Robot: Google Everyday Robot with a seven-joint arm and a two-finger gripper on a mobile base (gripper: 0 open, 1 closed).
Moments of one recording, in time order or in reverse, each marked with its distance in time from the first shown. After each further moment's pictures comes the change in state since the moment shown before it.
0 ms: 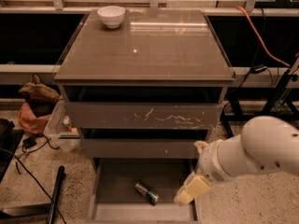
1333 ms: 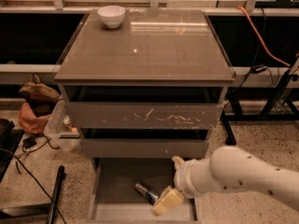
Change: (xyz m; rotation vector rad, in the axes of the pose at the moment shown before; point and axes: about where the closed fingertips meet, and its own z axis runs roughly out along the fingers) arm 0.002 0.016 0.103 -0.037 -0.115 0.017
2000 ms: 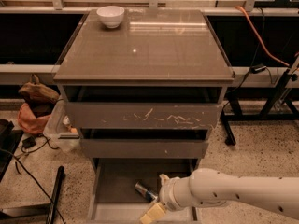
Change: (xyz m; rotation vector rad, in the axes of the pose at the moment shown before) arm 0.048 0.018 0.119 -0.069 -0.030 0.095
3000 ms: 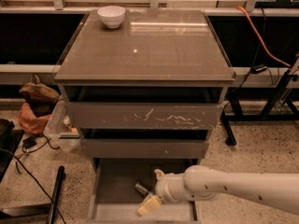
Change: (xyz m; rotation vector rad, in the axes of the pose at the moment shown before) arm 0.006 -0.036 0.048 -0.016 -0.062 -0.031
